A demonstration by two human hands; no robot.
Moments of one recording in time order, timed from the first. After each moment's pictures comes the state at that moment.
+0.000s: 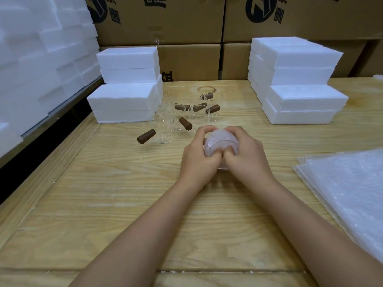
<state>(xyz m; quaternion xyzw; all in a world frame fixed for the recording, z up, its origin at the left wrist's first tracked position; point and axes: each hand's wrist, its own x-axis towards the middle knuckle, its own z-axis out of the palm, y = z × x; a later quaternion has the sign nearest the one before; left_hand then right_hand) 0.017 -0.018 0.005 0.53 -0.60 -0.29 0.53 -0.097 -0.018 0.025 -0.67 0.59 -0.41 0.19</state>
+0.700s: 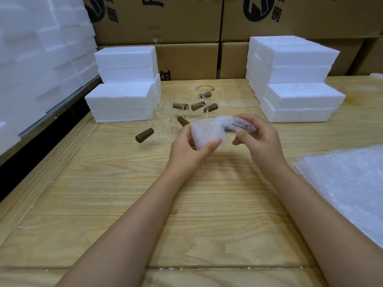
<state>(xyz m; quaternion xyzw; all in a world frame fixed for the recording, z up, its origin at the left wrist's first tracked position) 0.042 -0.030 0.001 0.49 -0.59 -0.35 0.54 -0.128 -0.029 0.030 -0.61 0.43 -0.57 0.35</state>
